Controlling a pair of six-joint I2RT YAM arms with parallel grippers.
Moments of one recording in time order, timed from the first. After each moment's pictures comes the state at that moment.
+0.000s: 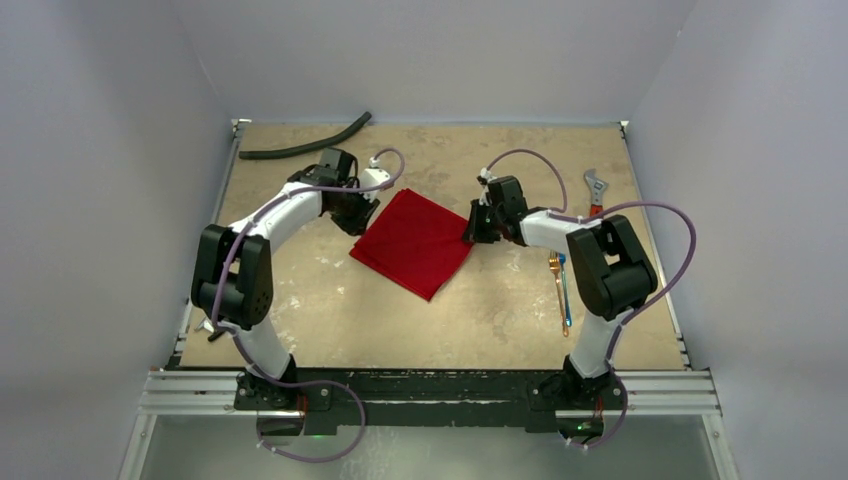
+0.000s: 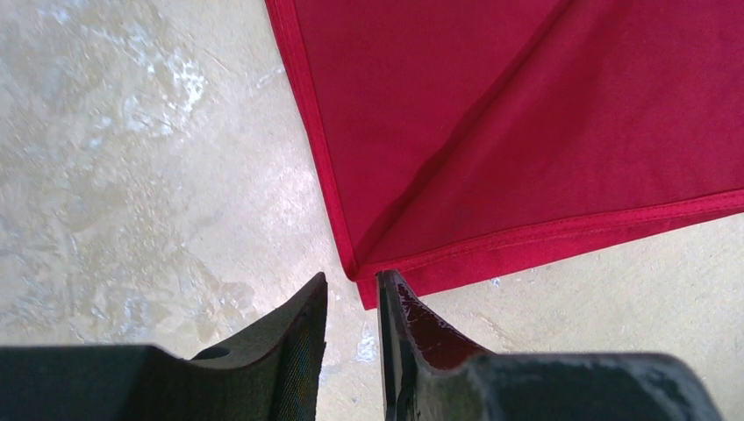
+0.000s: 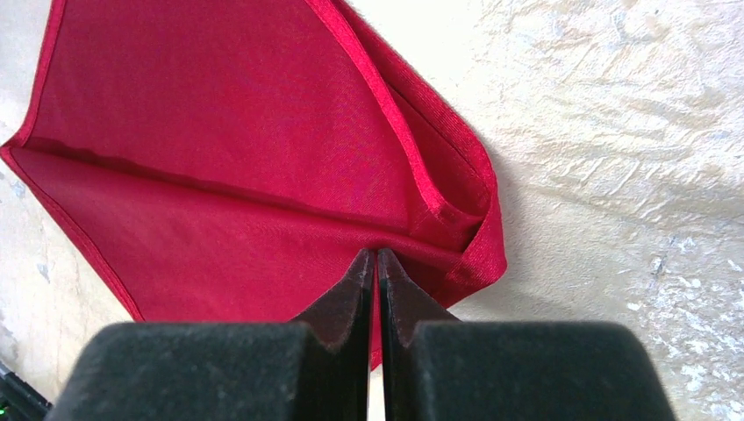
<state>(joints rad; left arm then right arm) -0.29 1.76 1.26 -0.62 0.26 0.43 0.39 1.83 1.02 -0.04 -0.26 0.45</state>
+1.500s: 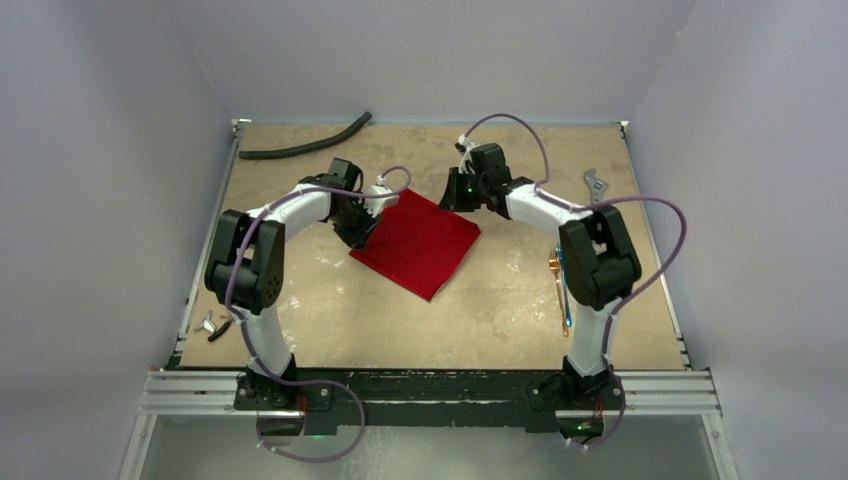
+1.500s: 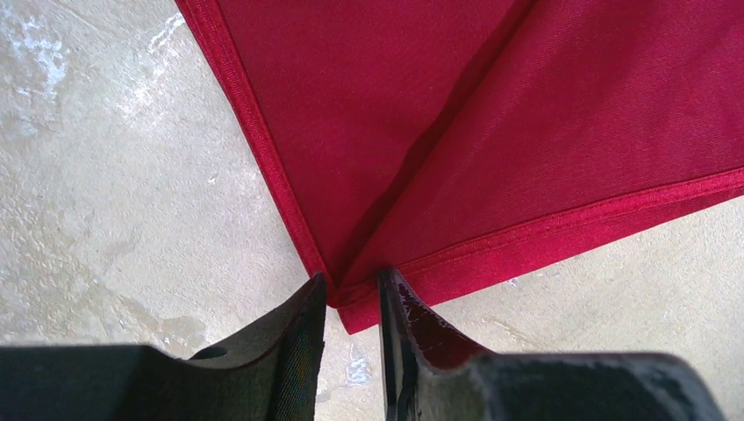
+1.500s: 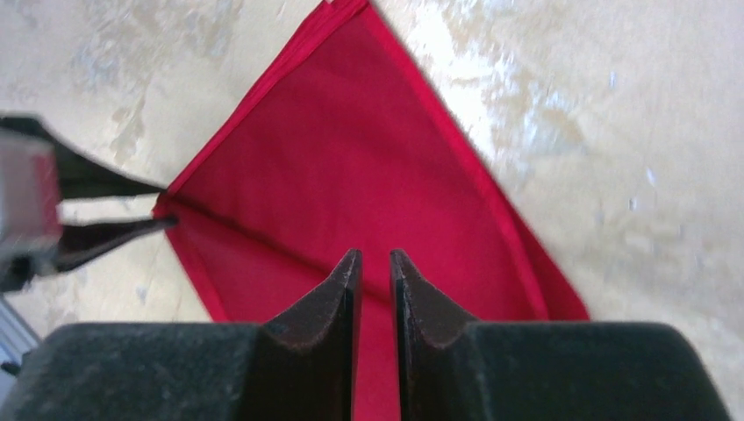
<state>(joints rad) -0.29 1.87 1.26 -0.65 0.28 0.52 0.44 1.98 1.39 -0.16 -0.31 0.40</state>
